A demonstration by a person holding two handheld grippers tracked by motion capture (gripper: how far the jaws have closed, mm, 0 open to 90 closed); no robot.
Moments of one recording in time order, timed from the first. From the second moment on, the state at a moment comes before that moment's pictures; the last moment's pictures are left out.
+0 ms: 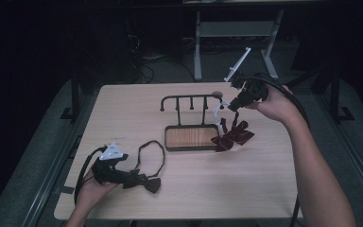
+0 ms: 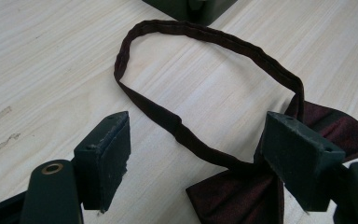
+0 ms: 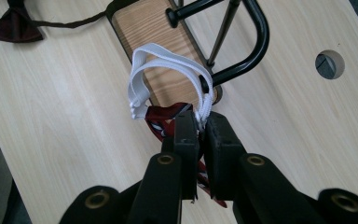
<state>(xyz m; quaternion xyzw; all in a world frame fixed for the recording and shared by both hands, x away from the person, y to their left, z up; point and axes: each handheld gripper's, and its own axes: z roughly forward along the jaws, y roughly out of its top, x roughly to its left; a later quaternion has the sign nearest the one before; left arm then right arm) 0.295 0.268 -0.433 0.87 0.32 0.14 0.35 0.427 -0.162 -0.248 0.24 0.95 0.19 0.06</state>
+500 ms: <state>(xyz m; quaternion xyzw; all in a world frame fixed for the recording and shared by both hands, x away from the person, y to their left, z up) 0.294 0.268 -0.432 0.87 0.32 0.14 0.36 0.448 -0.169 -0.257 0.27 0.94 0.18 0.06</state>
